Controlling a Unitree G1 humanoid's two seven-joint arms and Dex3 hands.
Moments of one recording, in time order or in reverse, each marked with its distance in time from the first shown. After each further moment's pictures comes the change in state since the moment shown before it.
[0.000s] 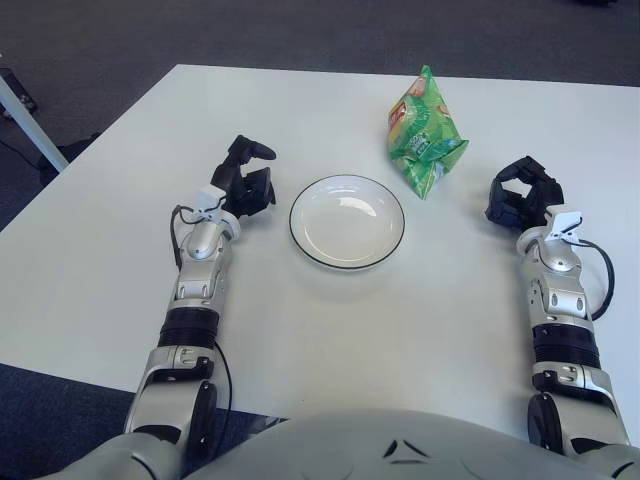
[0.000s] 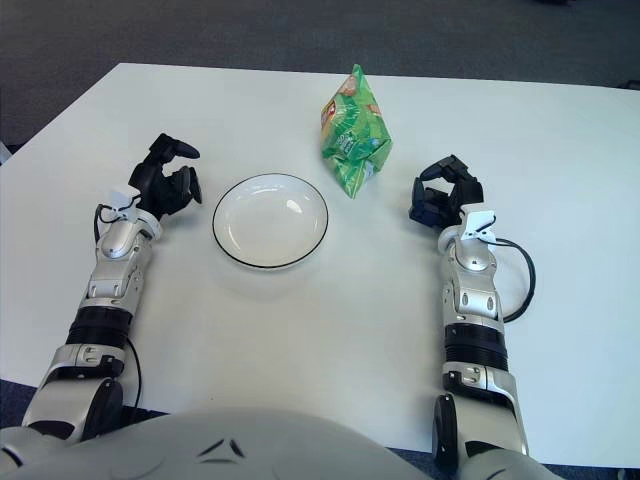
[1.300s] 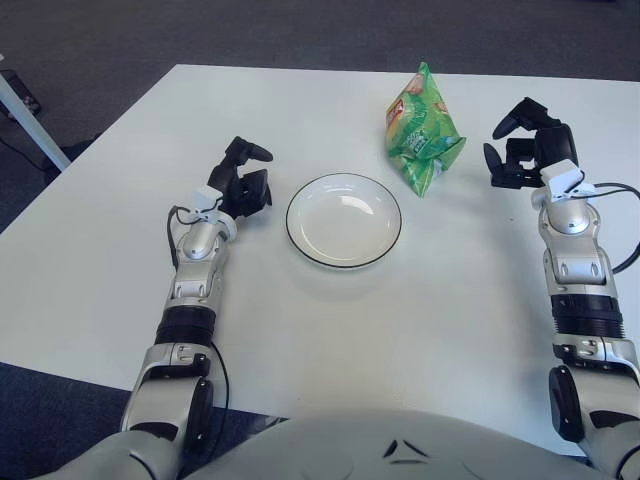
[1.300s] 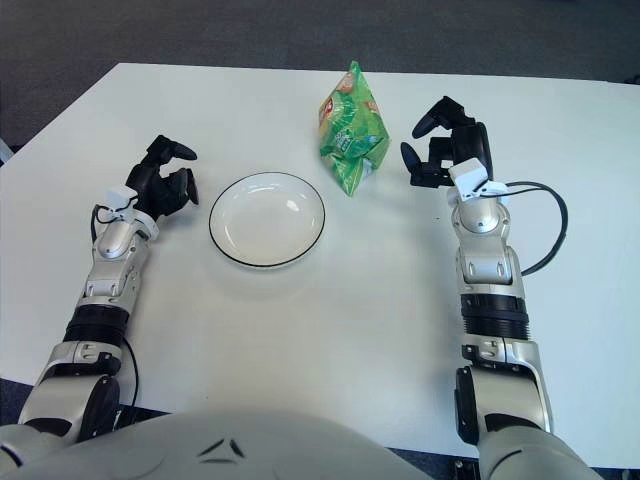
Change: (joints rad) left arm -0.012 0.018 0.003 0.055 -0.003 -0.040 -0.017; right arm -0.165 -0.168 0.138 -0.073 -0.288 -0.072 0.021
